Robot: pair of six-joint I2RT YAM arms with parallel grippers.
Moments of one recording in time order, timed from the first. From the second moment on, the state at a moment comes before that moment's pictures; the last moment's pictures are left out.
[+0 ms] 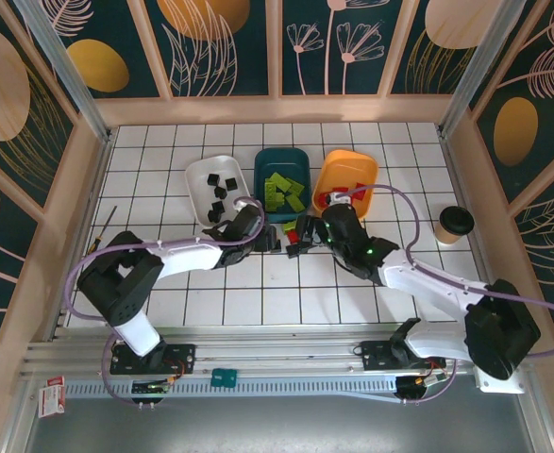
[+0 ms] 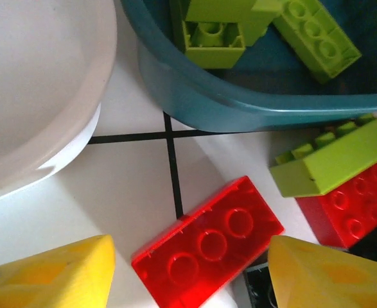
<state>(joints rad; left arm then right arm) -0.75 1.71 0.86 -0.02 -0.20 -0.65 0.75 1.20 0.69 -0.09 0.23 0.66</state>
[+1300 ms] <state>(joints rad) -0.92 1.45 0.68 -0.26 -0.38 -0.70 0.76 1.09 0.63 -0.11 0.24 0.67</state>
